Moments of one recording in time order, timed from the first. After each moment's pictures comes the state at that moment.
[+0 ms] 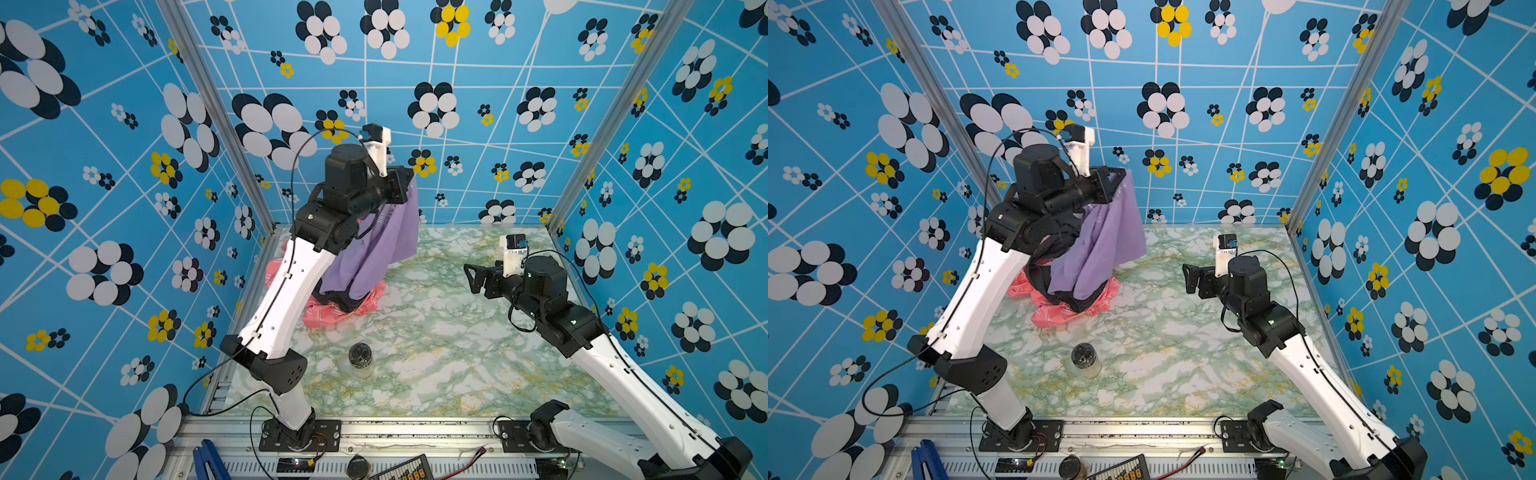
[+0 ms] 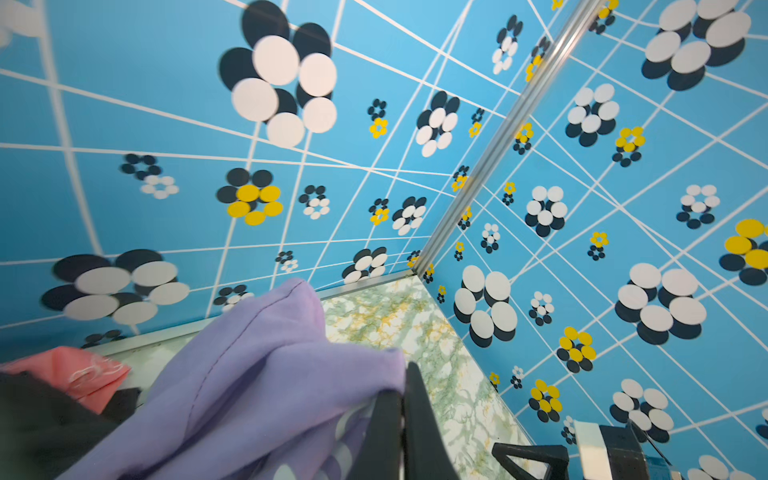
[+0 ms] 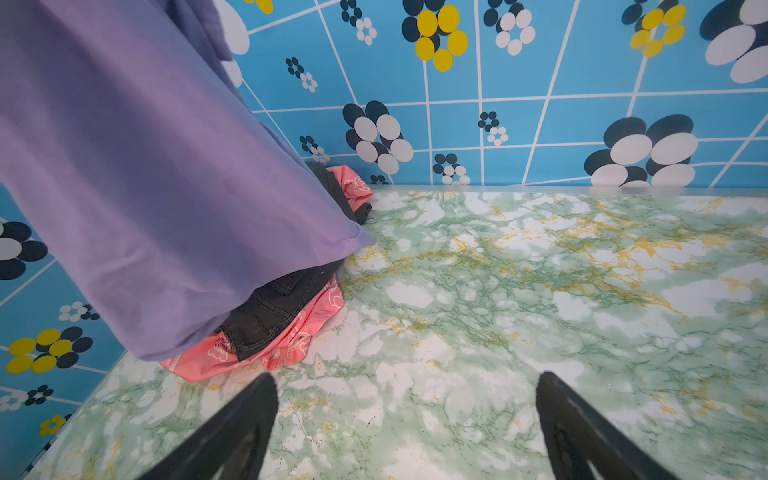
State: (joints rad) left arm -0.57 1.82 2.35 -0.66 0.20 -0.41; right arm 0.48 1.00 1.00 -0.34 0.08 0.27
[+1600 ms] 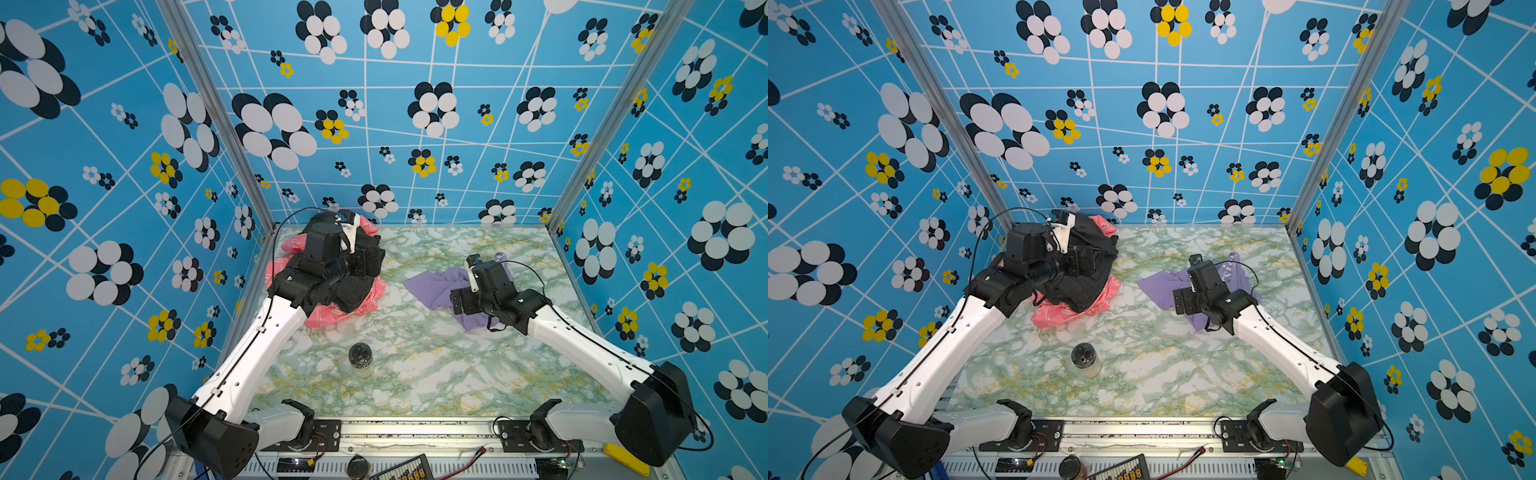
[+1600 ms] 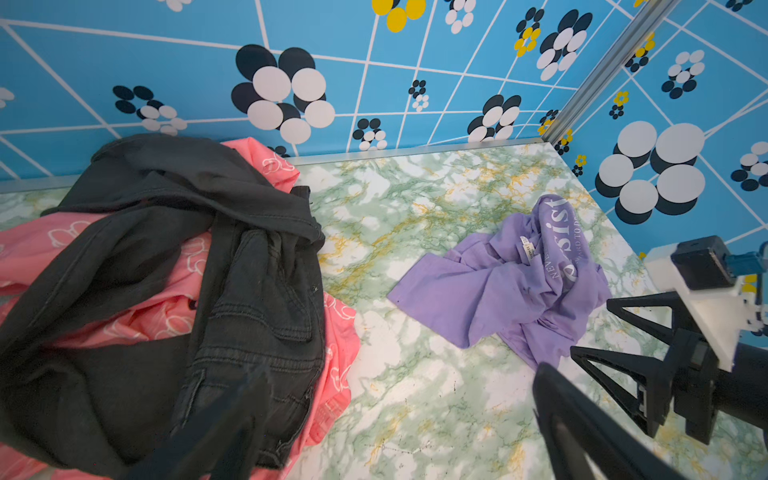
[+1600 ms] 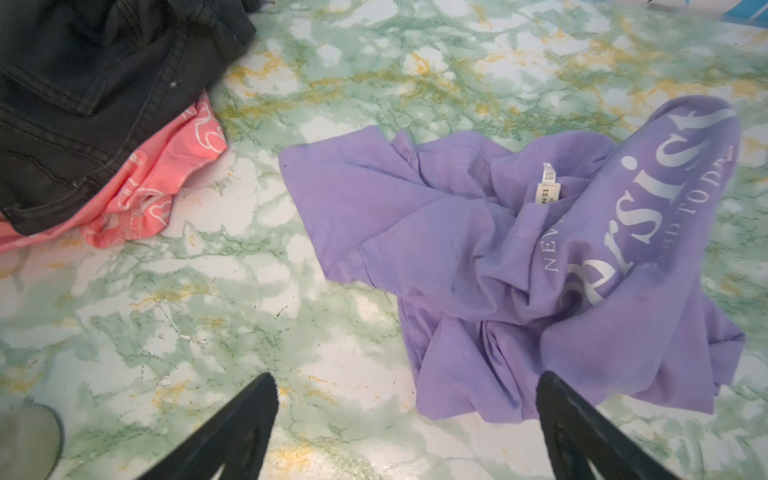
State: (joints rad) left arm -0.38 1.22 1.29 -0.56 0.12 -0.24; right arm 0.56 1.35 1.01 -0.54 0.20 0.23
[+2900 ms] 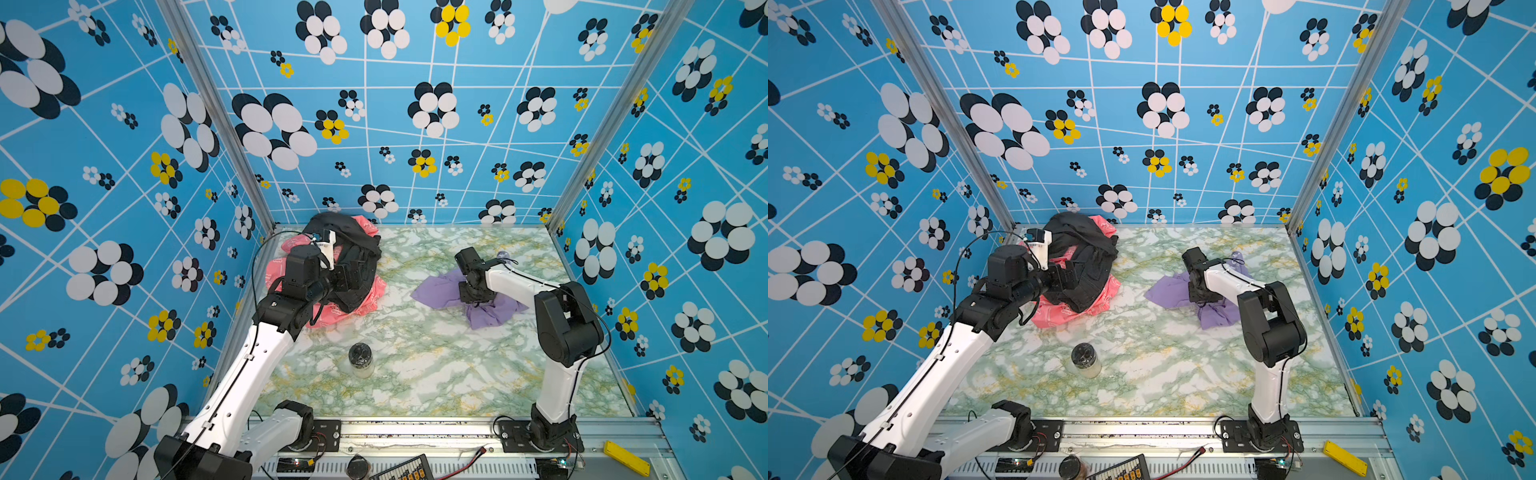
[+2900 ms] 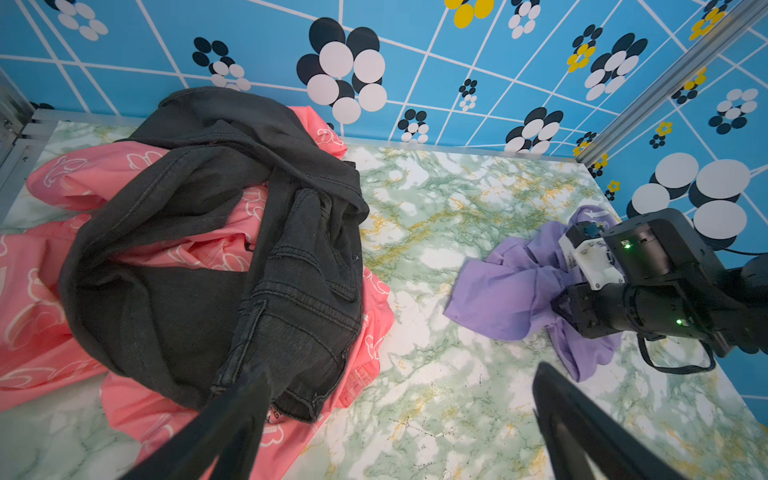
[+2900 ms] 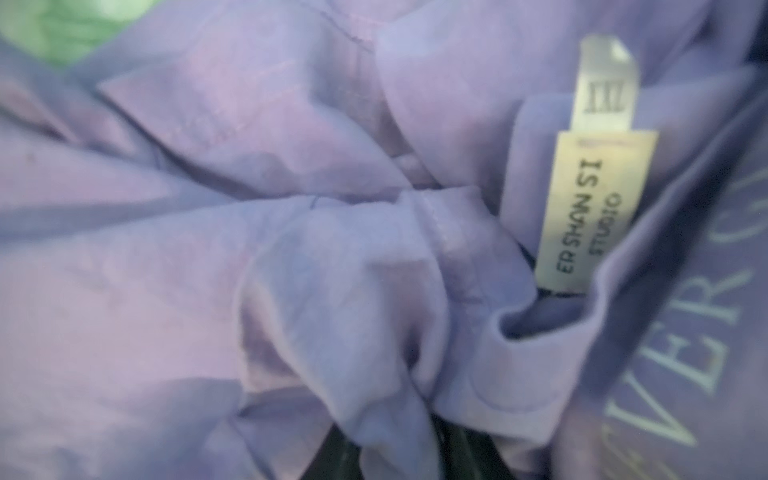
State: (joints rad) left arm -0.27 1.07 1.05 -0.46 0.11 -0.30; right arm 0.35 1.94 1.33 -0.71 0.30 0.29
